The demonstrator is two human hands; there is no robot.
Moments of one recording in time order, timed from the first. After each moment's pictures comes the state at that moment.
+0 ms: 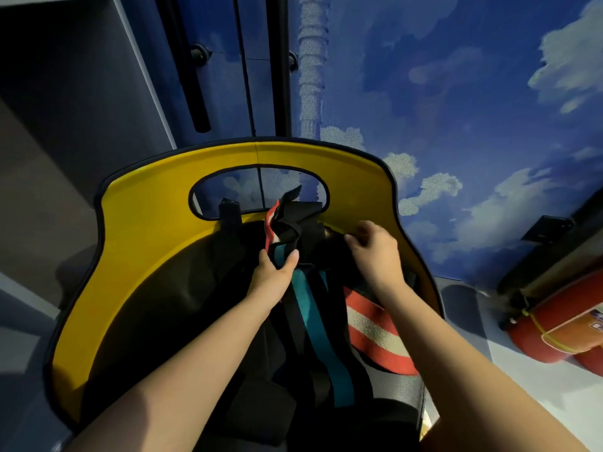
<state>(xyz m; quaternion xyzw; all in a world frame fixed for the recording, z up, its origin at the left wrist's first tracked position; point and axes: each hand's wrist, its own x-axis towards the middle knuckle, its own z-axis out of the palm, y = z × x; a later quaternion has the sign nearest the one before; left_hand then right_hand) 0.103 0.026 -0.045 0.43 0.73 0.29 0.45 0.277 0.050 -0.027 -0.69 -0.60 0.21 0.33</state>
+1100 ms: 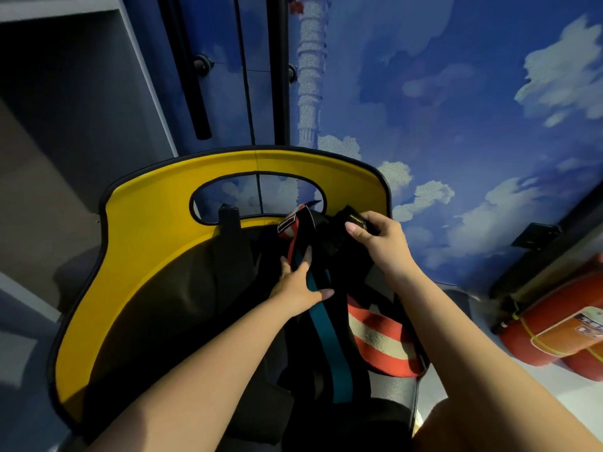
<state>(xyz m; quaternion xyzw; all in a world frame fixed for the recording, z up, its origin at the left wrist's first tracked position) 0.131 0.025 -0.040 0.63 0.67 0.08 0.38 0.293 0.051 0.006 -0.54 -0.58 0.39 0.47</state>
